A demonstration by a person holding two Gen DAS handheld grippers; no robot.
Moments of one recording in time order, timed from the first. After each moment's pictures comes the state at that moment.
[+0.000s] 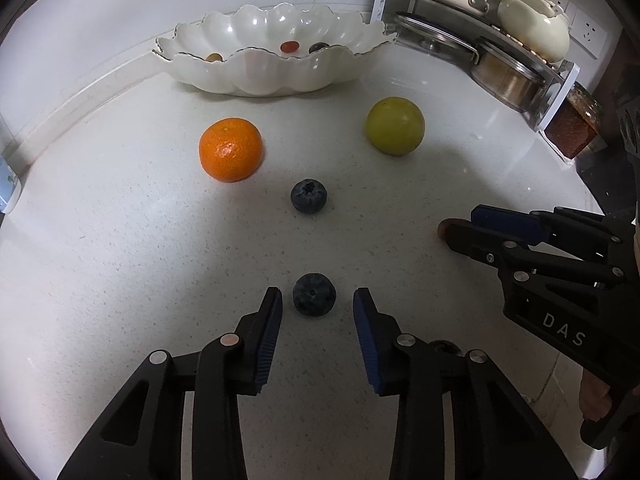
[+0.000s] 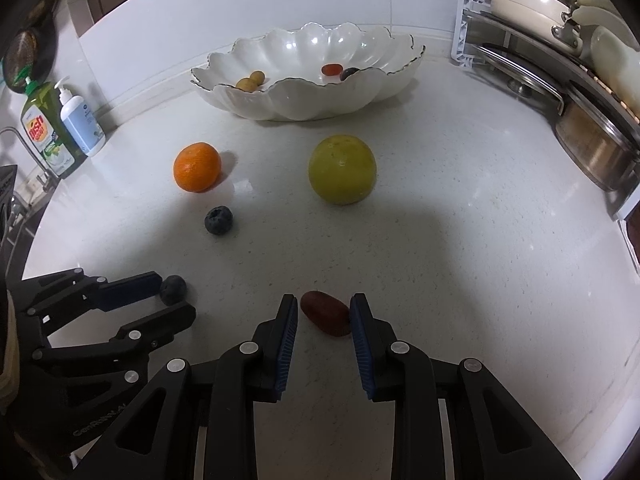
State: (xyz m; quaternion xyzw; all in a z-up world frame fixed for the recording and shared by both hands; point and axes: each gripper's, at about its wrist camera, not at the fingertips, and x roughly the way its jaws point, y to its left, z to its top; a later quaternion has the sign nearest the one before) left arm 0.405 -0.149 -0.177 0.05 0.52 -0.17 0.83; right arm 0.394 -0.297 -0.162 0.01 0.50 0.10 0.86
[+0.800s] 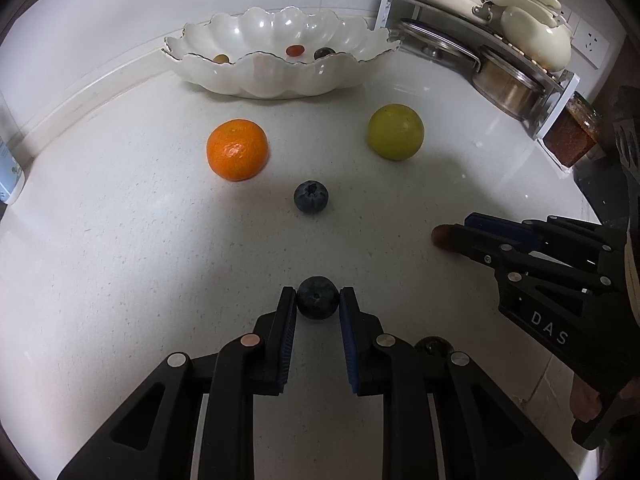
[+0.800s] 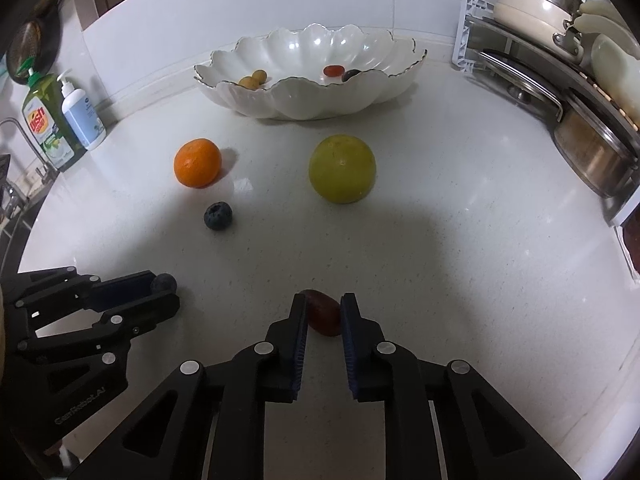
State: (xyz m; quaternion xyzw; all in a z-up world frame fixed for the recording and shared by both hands) left arm 0.402 -0.143 -0.171 0.04 0.52 -0.16 0.84; right arm 0.391 -0.295 -0.161 0.00 0.50 0.09 0.86
